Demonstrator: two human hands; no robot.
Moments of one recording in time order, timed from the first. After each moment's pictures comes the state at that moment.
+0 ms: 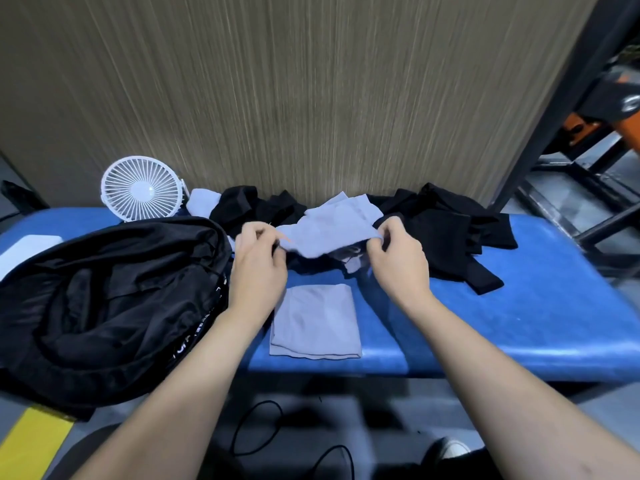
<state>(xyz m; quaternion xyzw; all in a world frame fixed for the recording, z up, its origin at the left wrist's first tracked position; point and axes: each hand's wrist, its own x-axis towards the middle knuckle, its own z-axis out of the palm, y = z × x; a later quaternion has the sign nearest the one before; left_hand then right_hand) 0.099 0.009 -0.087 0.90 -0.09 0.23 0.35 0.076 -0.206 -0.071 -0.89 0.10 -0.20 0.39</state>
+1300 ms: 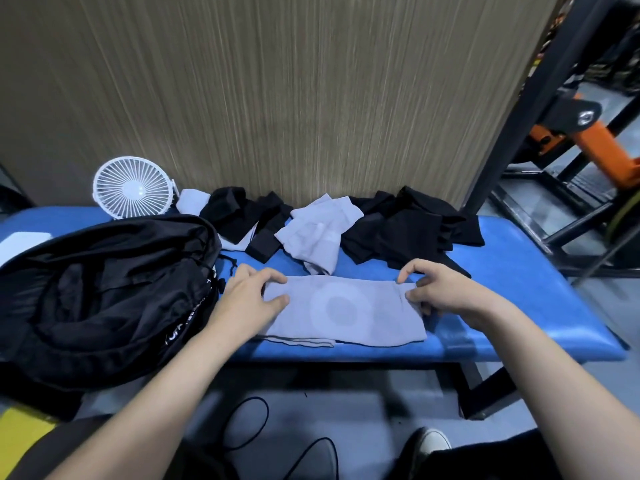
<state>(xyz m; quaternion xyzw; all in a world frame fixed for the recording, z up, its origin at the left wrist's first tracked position) 0.041 0.020 -0.085 0.94 -0.06 -0.03 0.33 0.010 -0.304 -0.054 -0.88 0.09 0.14 0.44</state>
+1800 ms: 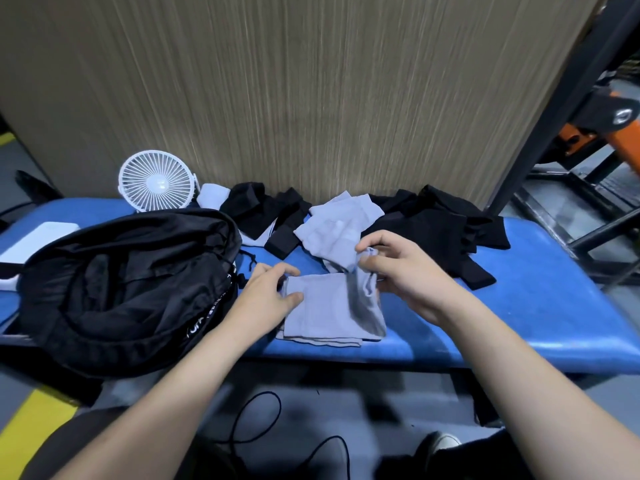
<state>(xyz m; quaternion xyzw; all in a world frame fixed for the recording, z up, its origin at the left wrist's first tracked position) 0.045 0.027 -0.089 0.92 -0.07 -0.05 0.38 0.023 -0.208 -0.031 -0.72 -0.02 0.08 0.69</state>
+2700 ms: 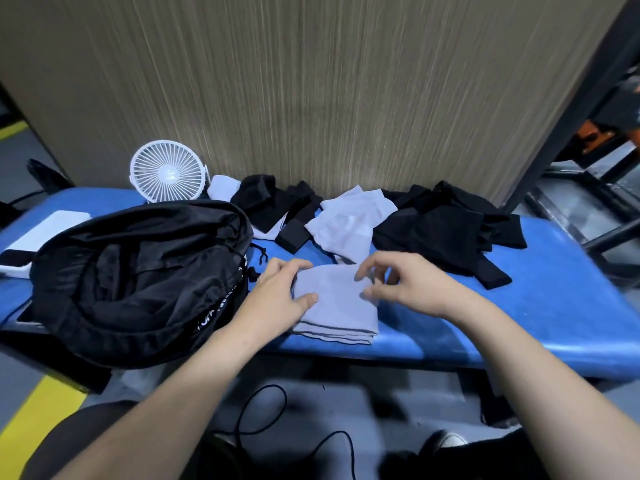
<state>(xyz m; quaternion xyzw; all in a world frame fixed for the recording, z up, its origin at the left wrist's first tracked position) 0.036 0.029 -0.089 0.93 -0.10 -0.04 0.35 0.033 -0.219 -0.051 -0.93 -0.15 0.07 0.33</state>
